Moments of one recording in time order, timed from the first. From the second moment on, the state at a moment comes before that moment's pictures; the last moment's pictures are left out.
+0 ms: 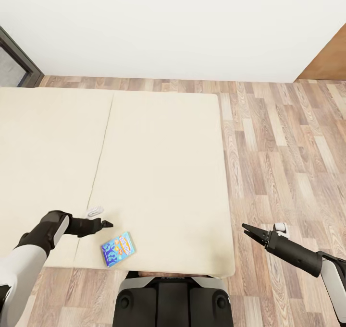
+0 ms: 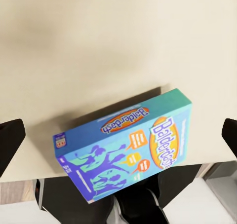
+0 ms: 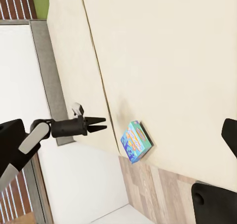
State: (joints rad) left arm -0.87 0.28 0.14 -0.52 0.01 0.86 -0.60; right arm -0.27 -0.23 -0.39 -1.41 -0.53 1.01 1.02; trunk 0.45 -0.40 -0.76
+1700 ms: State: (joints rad) left arm -0.87 0.25 0.08 -0.40 0.01 0.85 -0.56; right arm -0.27 -0.23 -0.39 -1.41 -0.53 1.01 1.02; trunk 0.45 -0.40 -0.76
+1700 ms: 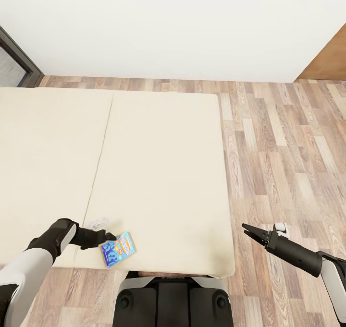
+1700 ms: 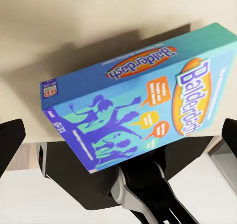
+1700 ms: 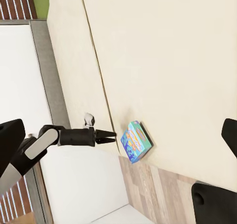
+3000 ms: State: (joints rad) left arm -0.87 0.22 0.08 -0.36 0.01 0.80 -0.52; right arm -0.27 -0.23 -0.39 -1.41 -0.53 1.01 1.02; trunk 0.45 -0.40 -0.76
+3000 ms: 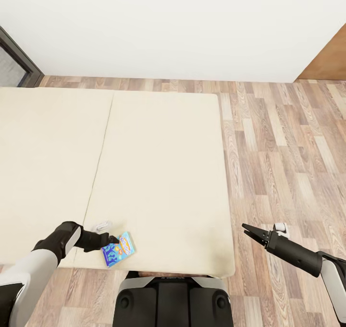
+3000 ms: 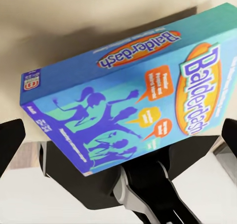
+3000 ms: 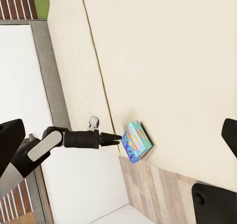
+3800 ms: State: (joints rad) left arm -0.87 0.22 0.08 -0.34 0.01 0.81 -0.52; right arm -0.27 -0.23 -0.39 -1.41 -0.53 1.01 1.02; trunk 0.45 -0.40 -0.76
